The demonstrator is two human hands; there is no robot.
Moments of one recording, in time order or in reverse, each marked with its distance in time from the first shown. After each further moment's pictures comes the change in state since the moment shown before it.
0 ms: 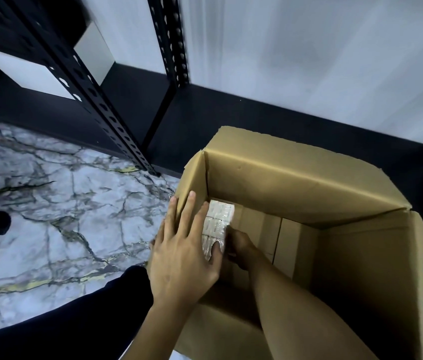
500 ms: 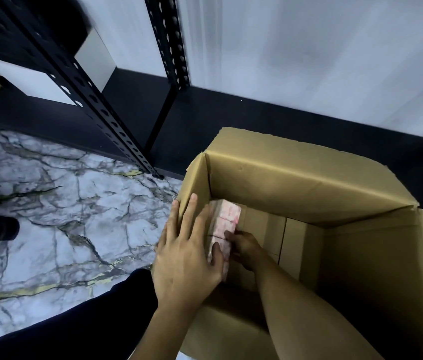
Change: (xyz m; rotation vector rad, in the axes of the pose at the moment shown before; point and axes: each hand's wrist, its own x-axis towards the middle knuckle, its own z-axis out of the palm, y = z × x) left_hand 0.000 0.001 -0.001 -0.034 0.013 -0.010; right_hand 0.009 0.010 -0.004 0.048 -0.077 -0.066
